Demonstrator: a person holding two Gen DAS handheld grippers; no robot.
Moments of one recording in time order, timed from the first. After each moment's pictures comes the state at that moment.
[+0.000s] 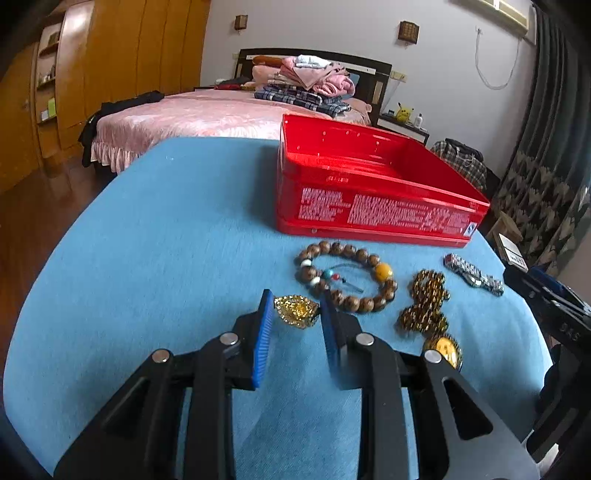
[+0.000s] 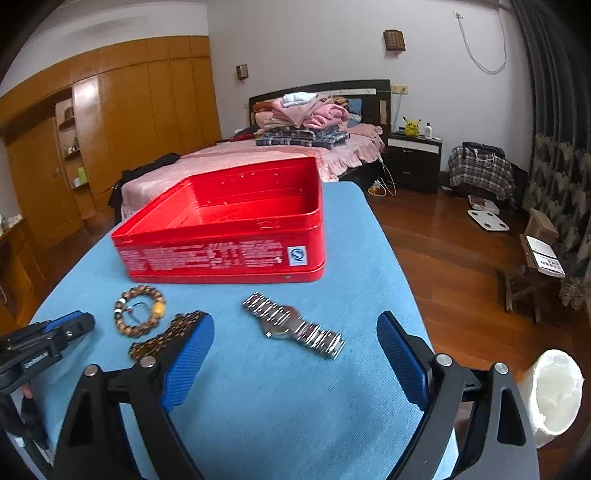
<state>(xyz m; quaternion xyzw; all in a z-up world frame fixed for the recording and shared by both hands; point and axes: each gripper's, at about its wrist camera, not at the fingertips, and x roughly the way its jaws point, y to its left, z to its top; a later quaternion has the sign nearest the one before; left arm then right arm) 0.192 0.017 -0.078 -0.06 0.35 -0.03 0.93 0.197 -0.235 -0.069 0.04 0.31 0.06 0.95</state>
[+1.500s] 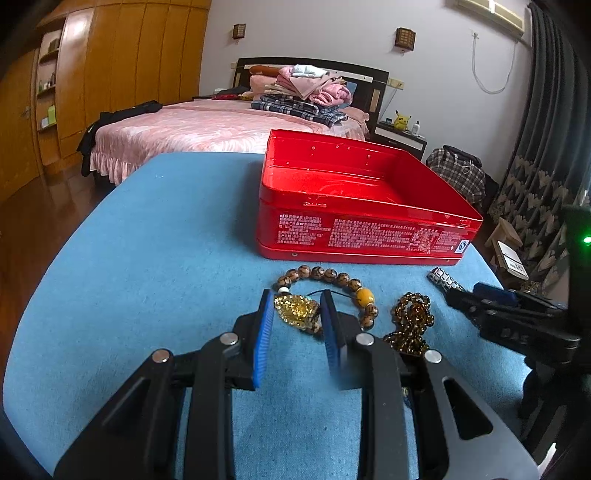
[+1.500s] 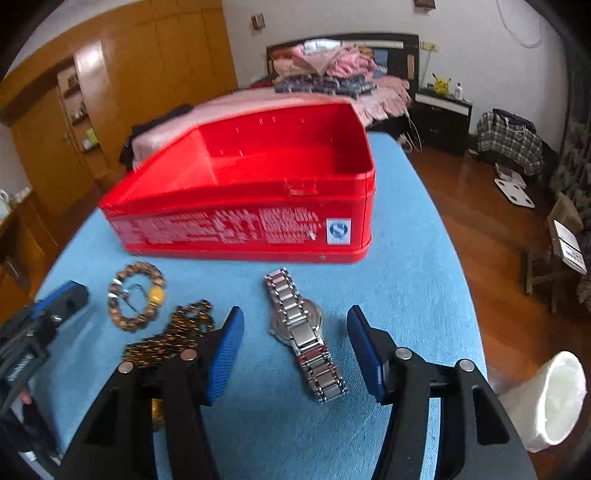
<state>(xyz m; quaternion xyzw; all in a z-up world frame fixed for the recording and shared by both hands) 0.199 0.003 -0.069 -0.06 0.33 -0.03 0.94 0.239 -0.211 -0.088 0.02 0.42 0.11 0.90</state>
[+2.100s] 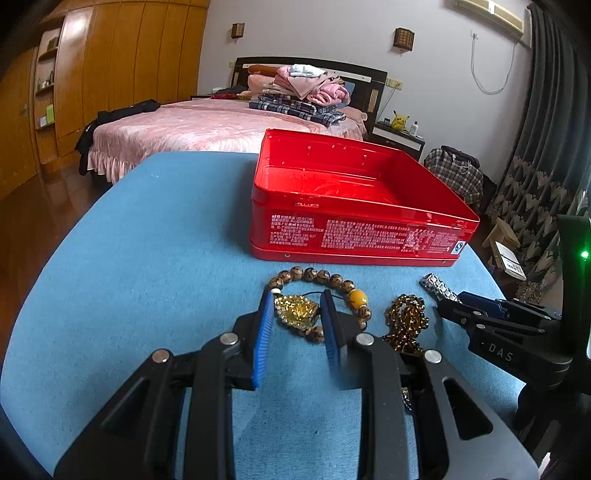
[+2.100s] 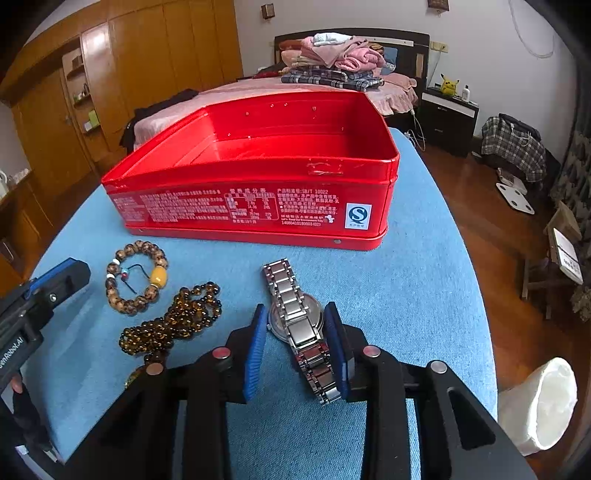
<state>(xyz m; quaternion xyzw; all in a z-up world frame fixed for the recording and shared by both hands) 0.200 -0.003 -0.069 -0.06 0.33 -0.04 0.94 0.222 -0.199 -0.090 0.01 0.41 0.11 0.90</state>
